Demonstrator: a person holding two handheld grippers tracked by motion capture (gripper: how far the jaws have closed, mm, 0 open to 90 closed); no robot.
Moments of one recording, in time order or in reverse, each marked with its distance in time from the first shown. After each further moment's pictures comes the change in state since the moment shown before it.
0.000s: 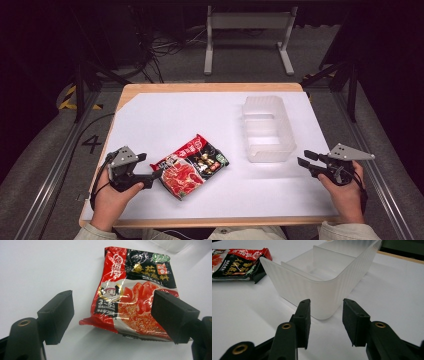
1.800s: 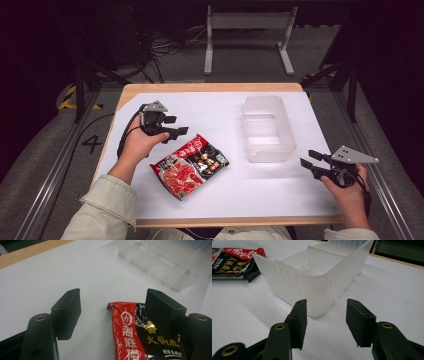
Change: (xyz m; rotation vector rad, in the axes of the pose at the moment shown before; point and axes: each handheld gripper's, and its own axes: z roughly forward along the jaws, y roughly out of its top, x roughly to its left) left arm 0.044 0.106 0.094 0.022 -0.171 0.011; right arm -0.006 -0.009 -0.004 -0.035 -0.027 -0.018
